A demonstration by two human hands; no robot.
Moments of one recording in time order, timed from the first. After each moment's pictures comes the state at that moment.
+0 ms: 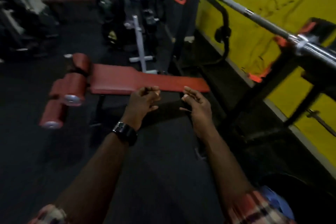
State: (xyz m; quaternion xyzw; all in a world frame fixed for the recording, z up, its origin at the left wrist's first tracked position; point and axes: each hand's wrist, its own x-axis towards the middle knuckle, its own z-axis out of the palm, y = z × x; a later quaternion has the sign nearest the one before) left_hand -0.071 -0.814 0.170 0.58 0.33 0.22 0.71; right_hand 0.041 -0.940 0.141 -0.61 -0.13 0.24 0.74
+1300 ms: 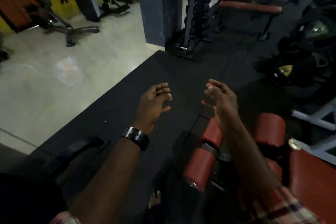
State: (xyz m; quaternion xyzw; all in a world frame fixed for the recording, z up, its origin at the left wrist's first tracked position) left_hand -0.528 0.044 0.171 0.44 0.51 0.51 0.54; right_hand -0.332 0.058 0.153 -0.52 -0.33 0.49 0.62
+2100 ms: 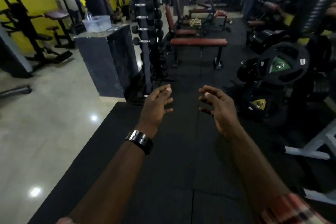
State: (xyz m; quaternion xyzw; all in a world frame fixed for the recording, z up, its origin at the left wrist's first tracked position) left_hand -0.420 0.646 0.239 0.55 0.37 0.44 0.60; right_hand -0.237 0.591 0.214 -0.53 -0.33 0.38 0.69
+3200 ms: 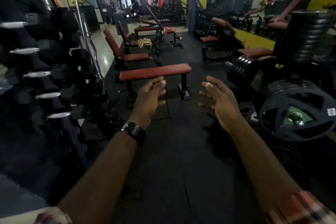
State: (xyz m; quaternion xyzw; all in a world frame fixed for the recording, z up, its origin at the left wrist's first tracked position) left_hand 0.071 1.455 0.268 0.64 0.26 0.36 0.63; right_hand 0.221 1.318 0.255 -0.55 -0.26 0.23 0.76
